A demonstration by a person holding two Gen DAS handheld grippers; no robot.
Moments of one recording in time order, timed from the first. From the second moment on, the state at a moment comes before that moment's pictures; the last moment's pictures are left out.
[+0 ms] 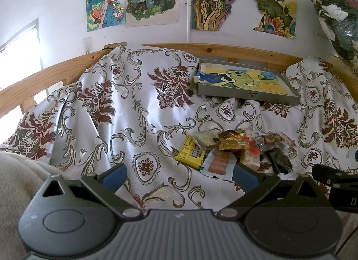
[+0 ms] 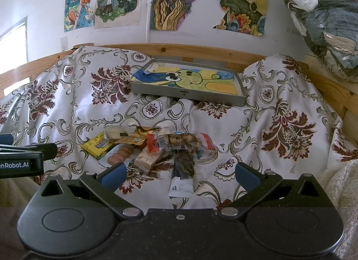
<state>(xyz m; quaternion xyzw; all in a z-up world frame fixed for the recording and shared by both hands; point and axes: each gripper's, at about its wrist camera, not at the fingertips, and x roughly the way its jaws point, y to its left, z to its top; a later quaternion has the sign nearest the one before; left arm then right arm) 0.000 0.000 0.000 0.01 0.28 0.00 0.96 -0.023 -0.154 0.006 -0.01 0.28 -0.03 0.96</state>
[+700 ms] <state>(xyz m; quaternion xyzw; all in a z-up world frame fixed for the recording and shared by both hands) 0.000 0.000 0.000 0.01 0.28 0.00 0.96 -0.023 -0.154 0.006 -0.01 0.28 -0.03 0.96</state>
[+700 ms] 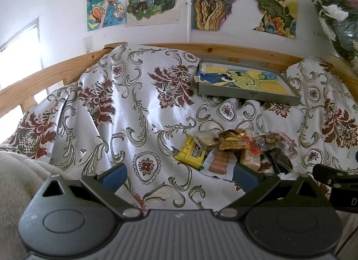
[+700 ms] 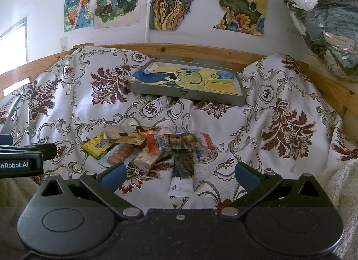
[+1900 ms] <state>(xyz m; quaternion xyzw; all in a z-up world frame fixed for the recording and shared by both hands) 0.011 0.002 -0.007 0.01 0.31 -0.01 0.95 -0.009 -0.153 0.005 0.00 0.32 -0.02 0.95</state>
